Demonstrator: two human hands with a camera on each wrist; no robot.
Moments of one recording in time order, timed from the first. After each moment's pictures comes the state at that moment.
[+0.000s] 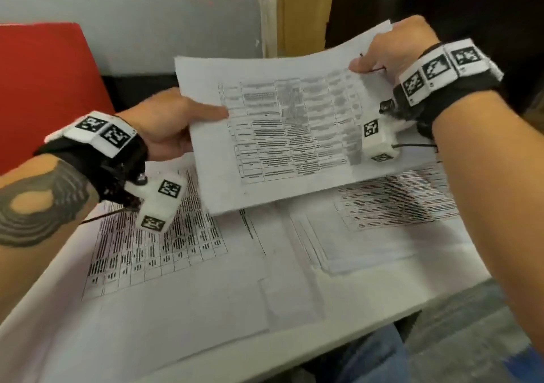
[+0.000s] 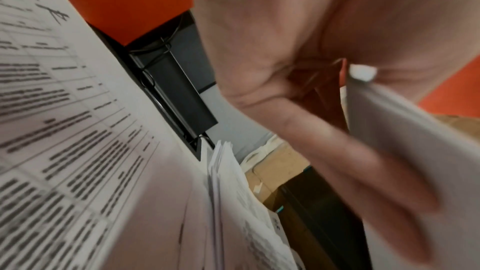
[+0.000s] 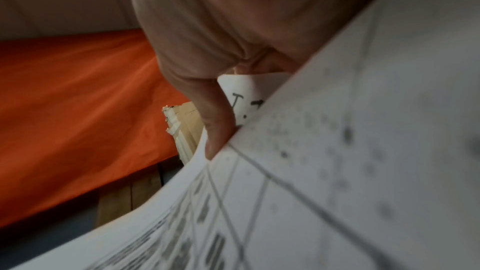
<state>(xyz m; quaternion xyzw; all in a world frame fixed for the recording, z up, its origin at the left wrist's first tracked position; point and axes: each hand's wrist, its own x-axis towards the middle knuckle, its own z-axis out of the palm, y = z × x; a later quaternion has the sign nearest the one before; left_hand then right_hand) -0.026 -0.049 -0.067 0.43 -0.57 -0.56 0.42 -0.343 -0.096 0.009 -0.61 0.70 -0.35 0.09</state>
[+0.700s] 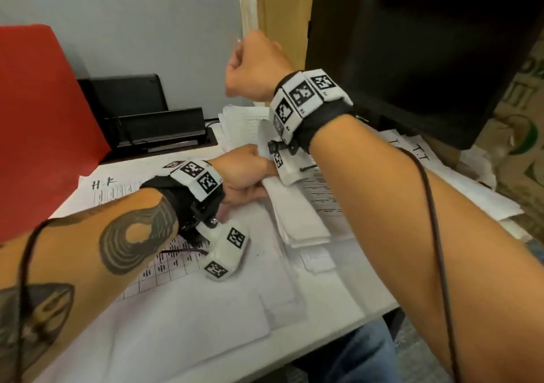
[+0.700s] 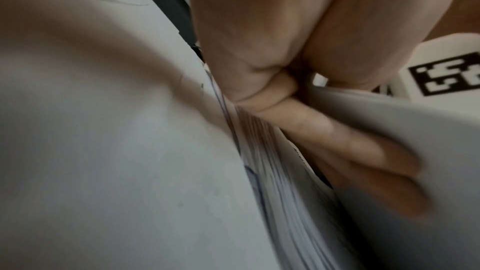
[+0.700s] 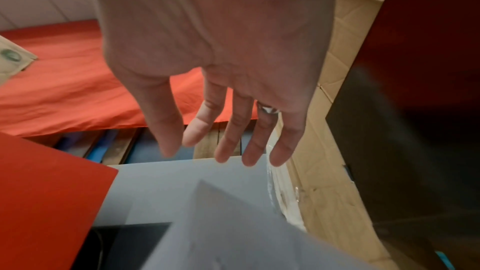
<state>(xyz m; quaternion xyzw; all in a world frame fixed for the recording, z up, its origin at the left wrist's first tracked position) -0.139 -0.048 -0.131 0.44 -0.53 -0.64 0.34 -0.213 -0.101 -0.020 -0.76 0.53 -0.35 0.11</state>
